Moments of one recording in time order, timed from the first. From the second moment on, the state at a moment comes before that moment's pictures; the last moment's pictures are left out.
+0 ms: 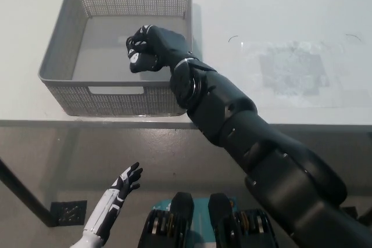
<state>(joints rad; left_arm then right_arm) -0.06 0.17 -0.11 0.35 0.03 -0.43 -0.14 -1.29 0.18 0.40 1.40 -0.46 0.00 -0.16</state>
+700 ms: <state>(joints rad) -0.05 0.17 -0.11 0.36 0.04 -0.43 -0.14 -1.27 0.03 0.21 1.06 -0.36 -0.03 -0.06</state>
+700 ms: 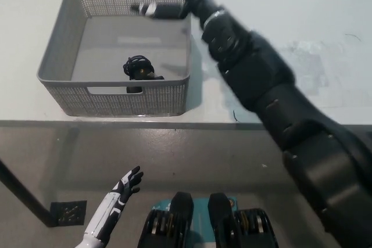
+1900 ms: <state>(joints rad) 0.12 0.17 -0.11 0.37 0.04 -0.43 -0.15 0.16 -0.17 0.12 -0.08 -0.18 -0.11 0.00</state>
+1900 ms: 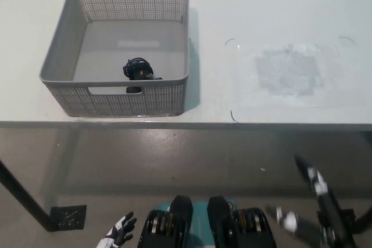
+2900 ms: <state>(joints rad) 0.16 0.16 -0.10 0.39 0.04 -0.43 -0.13 0.31 -0.07 0.11 0.23 0.07 -0.39 0.11</state>
